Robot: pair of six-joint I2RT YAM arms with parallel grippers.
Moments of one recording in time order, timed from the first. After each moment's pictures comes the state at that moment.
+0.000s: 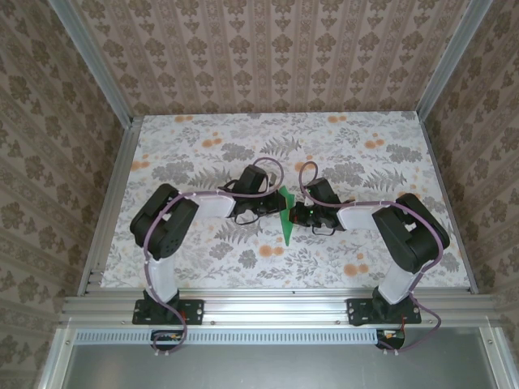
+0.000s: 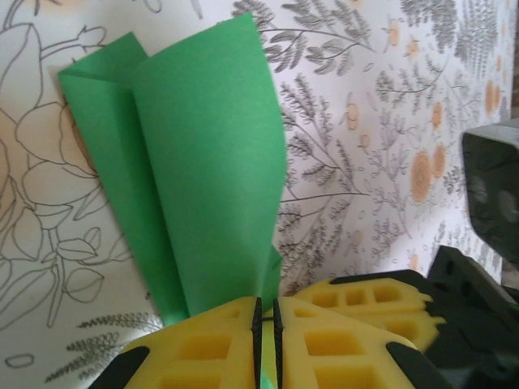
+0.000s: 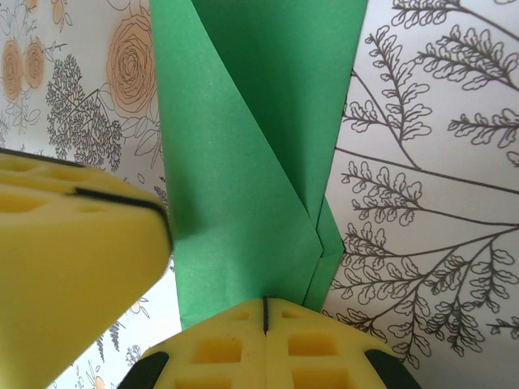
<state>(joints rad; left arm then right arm) -0.72 1.92 1.03 0.07 0.46 -0.80 0.48 1.72 0.72 0.09 -0.32 0.68</state>
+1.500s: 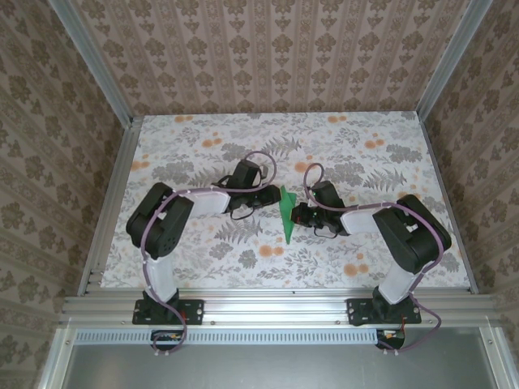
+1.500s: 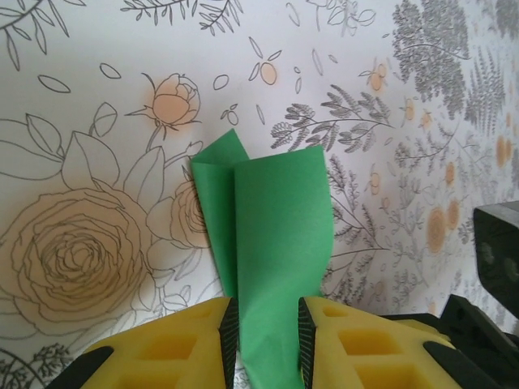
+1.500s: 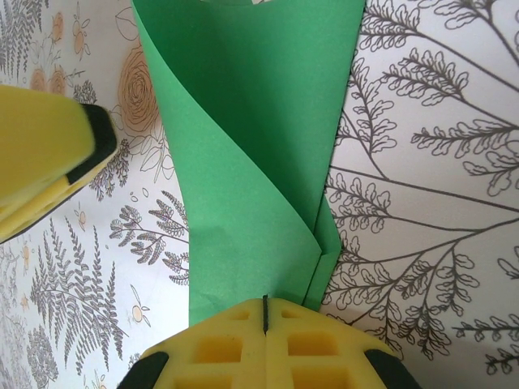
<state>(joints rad) -0.67 1.90 1.05 0.07 0.39 -0.77 0.45 1.71 0.64 0.24 -0.33 0.71</state>
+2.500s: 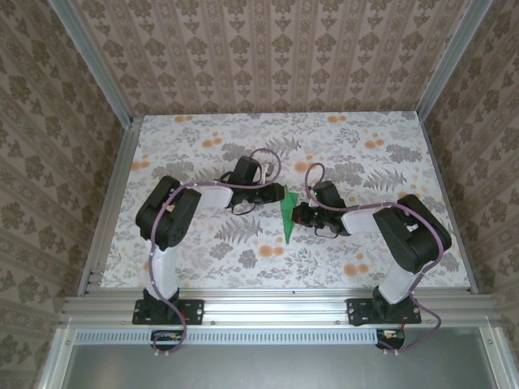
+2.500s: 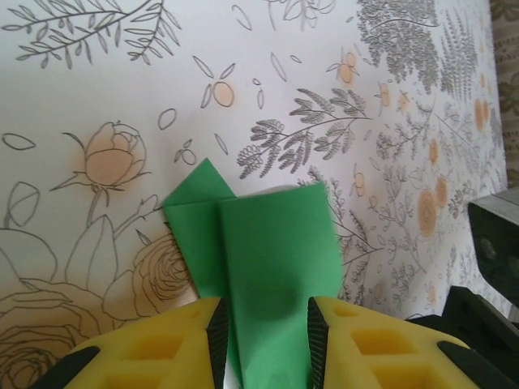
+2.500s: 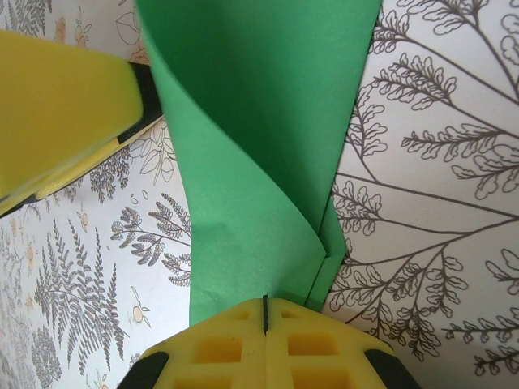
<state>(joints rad) -0.63 1.99 1.09 0.14 0.54 -0.64 0.44 1.71 0.63 0.25 -0.35 0.71</state>
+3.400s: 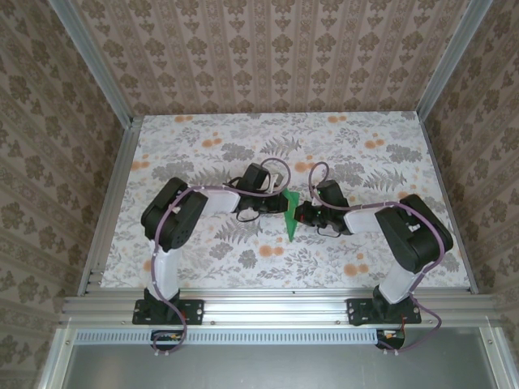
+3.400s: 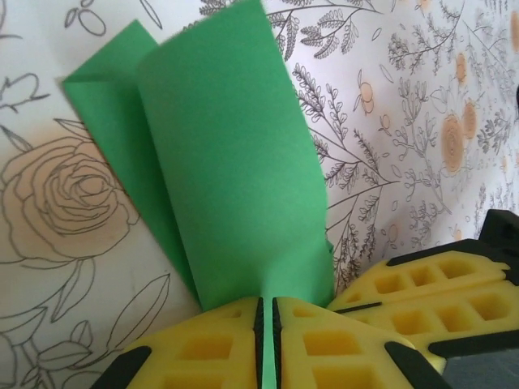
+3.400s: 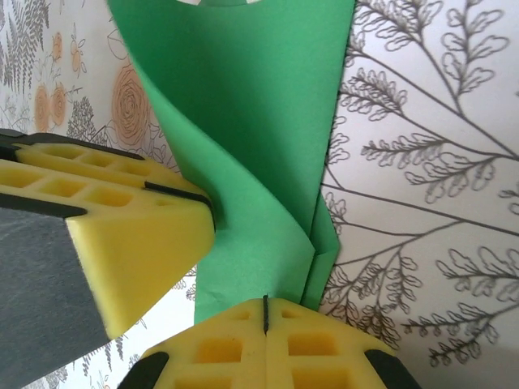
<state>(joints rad) -0.71 2.02 1.12 0.04 0.53 -0.58 0.41 1.70 0.62 0.25 -0.38 0.73</state>
